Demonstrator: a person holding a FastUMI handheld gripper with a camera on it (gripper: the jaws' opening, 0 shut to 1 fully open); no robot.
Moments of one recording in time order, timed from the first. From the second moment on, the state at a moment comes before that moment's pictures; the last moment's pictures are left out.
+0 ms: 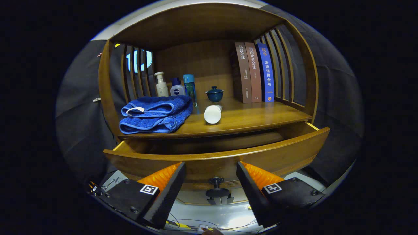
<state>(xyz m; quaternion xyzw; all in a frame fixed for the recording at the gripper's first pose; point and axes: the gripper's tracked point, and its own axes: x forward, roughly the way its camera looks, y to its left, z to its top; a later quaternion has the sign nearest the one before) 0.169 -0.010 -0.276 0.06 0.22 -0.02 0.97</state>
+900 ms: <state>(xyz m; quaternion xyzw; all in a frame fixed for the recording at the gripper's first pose) 0.214 -0.016 -0.291 0.07 0.24 -0.02 0.97</state>
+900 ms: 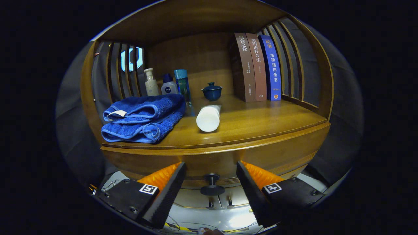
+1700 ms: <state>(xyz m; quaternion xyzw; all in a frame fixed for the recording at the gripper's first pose) 0.166 -0.004 -0.096 0.04 0.11 0.00 0.99</state>
